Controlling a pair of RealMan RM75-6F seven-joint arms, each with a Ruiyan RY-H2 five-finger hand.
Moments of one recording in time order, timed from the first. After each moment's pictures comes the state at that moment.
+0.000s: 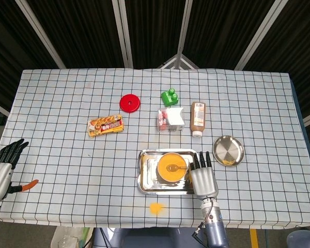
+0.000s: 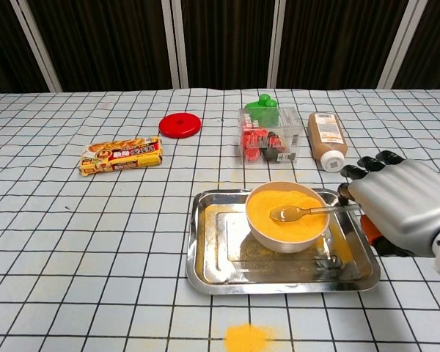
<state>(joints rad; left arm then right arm) -0.12 -1.09 -0.03 -1.70 1.50 1.43 -0.11 0.46 -1.80 0.02 -1.82 -1.00 1.56 -1.34</state>
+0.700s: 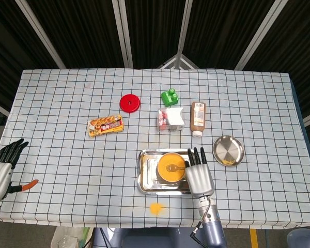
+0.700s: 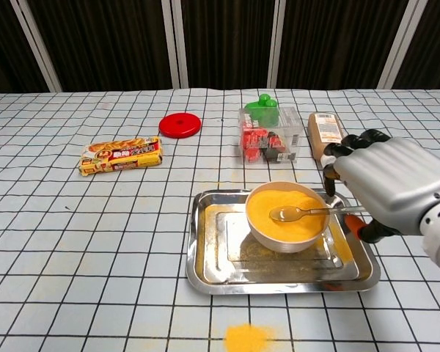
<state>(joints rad) -0.12 -1.09 -0.03 -1.70 1.50 1.43 -0.11 0.48 -1.79 0.06 -1.86 -1.06 1.55 -1.31</state>
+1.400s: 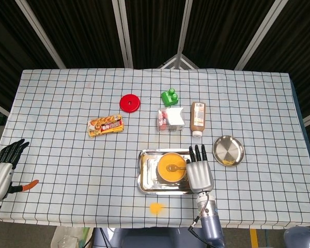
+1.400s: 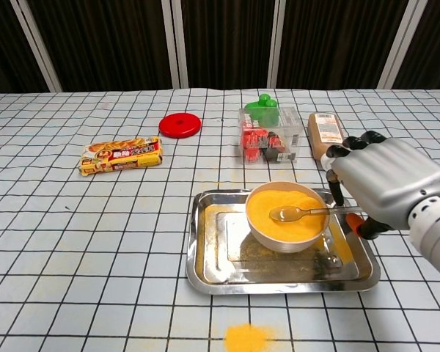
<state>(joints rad) -0.12 -1.08 -0.03 -1.70 1.50 1.43 -0.11 0.50 -1.82 0.10 -1.80 -0.99 1.53 -1.34</state>
